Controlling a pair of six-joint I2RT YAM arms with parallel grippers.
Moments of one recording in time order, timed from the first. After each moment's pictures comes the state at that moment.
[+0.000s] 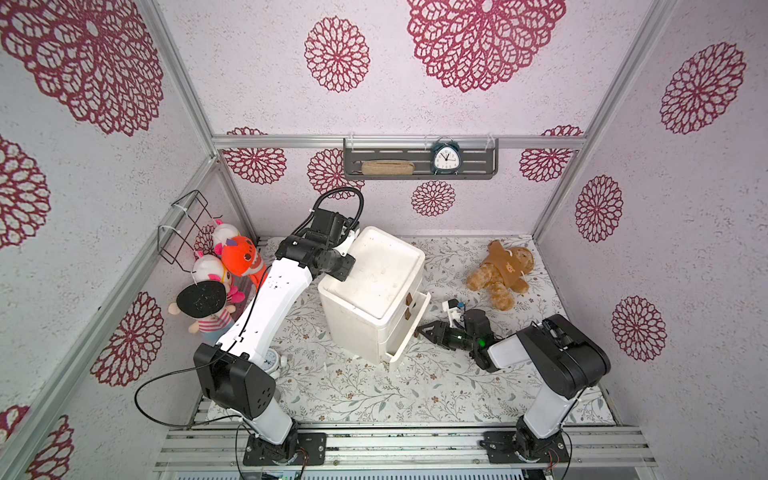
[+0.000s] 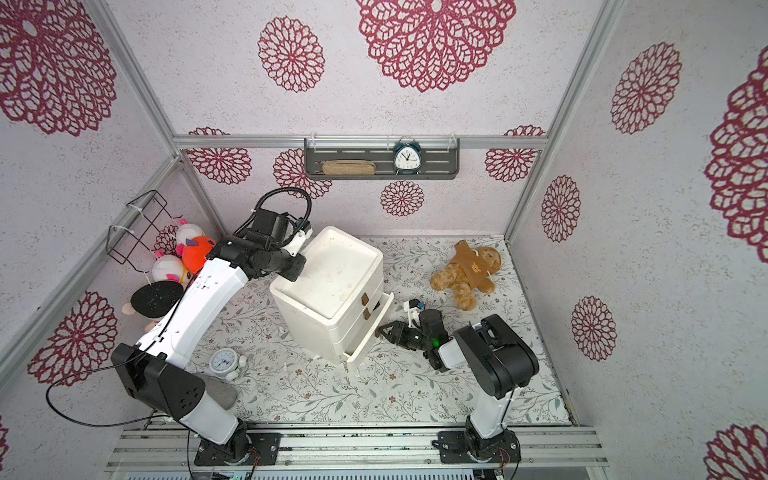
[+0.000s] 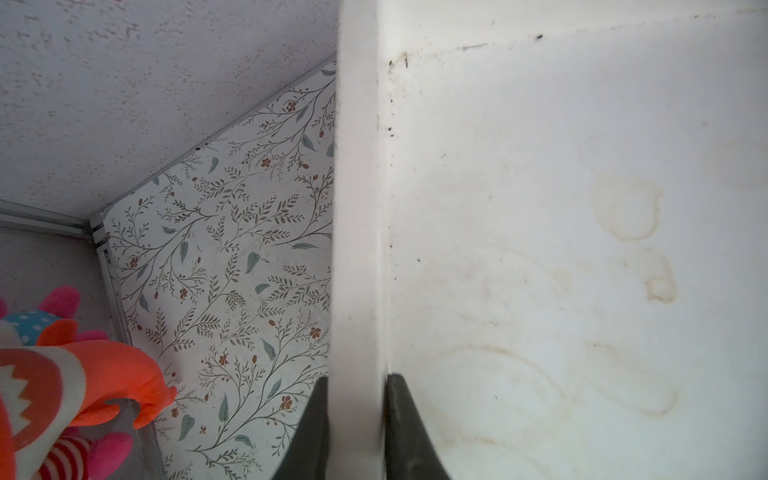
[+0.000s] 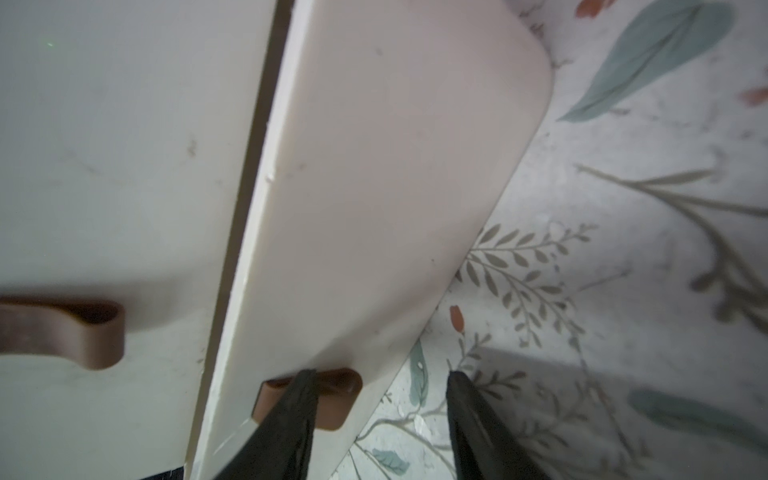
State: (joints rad) left arm -0.35 1.64 1.73 -1.00 -0.10 0.22; right arm 0.45 1.79 0.45 0.84 -0.57 0.87
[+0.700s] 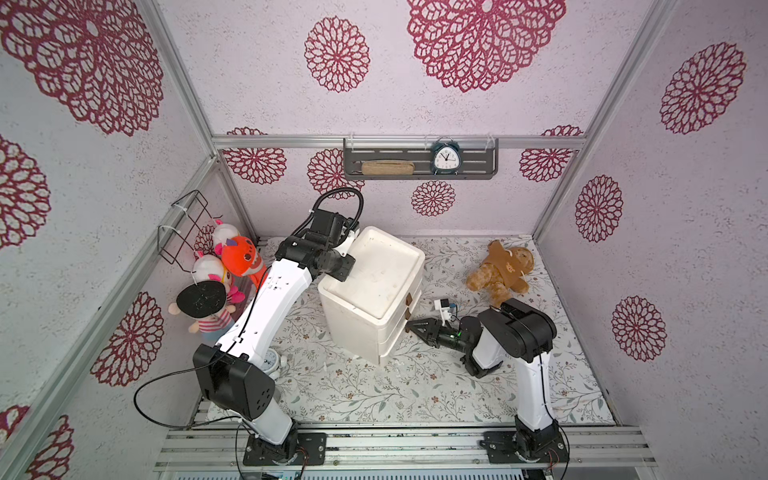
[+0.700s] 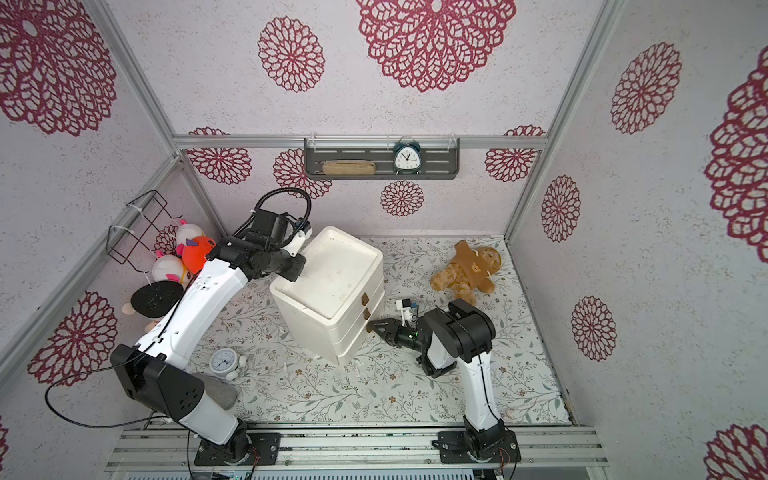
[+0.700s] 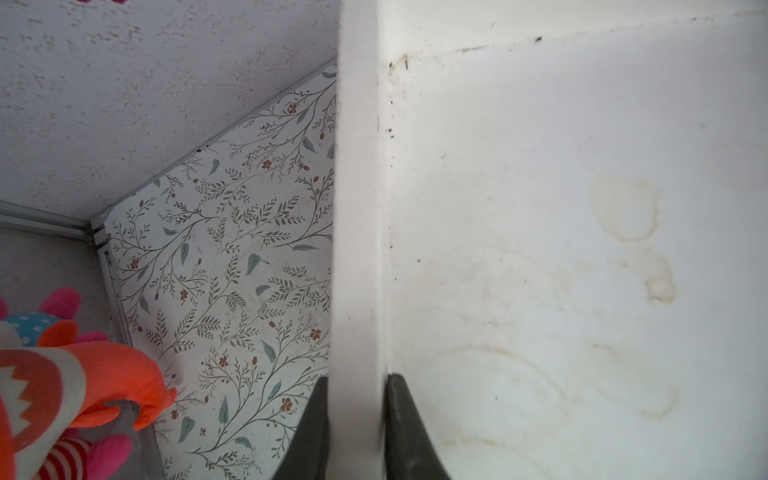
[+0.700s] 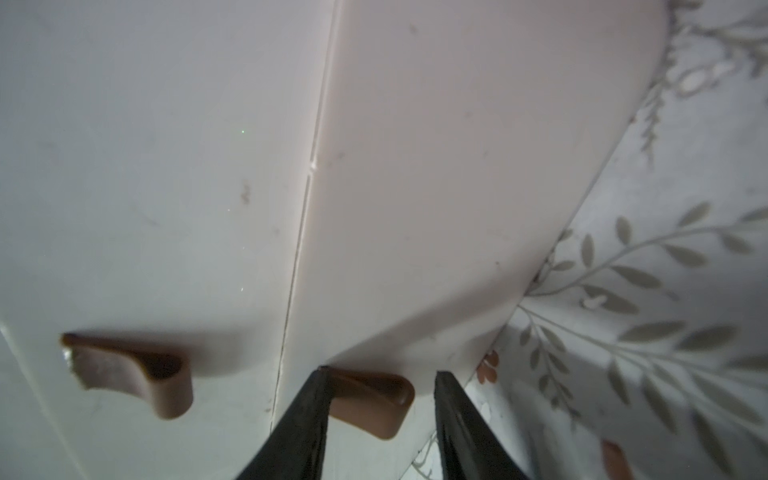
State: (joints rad) left arm -0.35 1.64 1.72 -0.99 -0.10 0.22; right arm 0.50 2.13 0.51 1.48 -0.66 1.21
